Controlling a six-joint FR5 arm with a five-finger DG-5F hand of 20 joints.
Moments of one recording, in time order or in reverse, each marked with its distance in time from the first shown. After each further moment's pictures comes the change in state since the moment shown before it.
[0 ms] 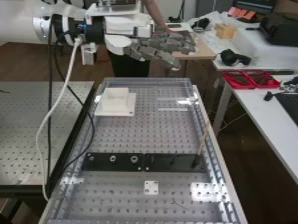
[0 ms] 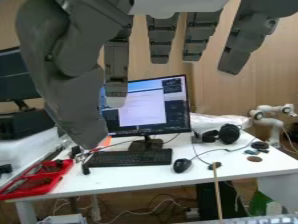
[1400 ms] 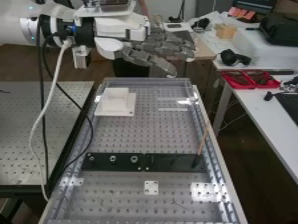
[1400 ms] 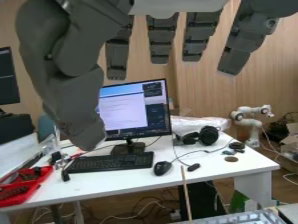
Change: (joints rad) arm -0.034 0.003 0.002 0.004 0.013 -0.010
